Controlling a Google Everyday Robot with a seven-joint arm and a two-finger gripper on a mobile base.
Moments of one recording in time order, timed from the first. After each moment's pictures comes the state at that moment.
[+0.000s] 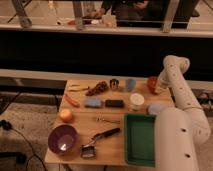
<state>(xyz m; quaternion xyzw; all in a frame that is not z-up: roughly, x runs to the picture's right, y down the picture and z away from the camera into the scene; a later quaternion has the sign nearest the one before) 0.376 0.000 0.939 -0.26 0.00 0.16 0.95</state>
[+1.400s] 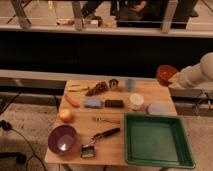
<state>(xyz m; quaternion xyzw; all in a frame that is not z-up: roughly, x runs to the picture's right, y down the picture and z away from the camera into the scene) 0.353 -0.026 0.718 -0.11 -0.10 0.11 0.98</state>
